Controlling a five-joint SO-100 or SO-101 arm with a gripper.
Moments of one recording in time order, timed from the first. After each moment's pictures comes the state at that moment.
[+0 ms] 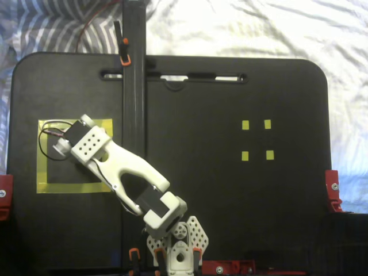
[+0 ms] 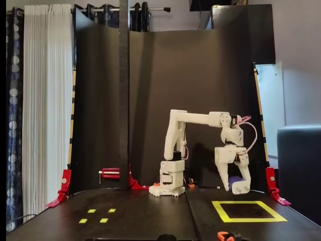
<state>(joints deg) -46.9 80.2 91.5 76.3 -53.0</state>
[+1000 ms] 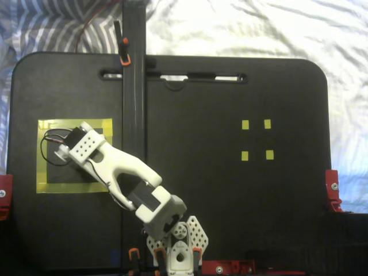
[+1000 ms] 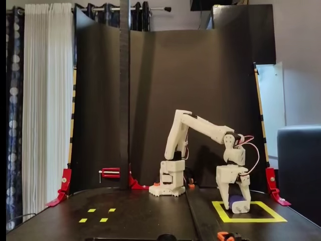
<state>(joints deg) -48.2 72.9 98.5 64.7 -51.9</state>
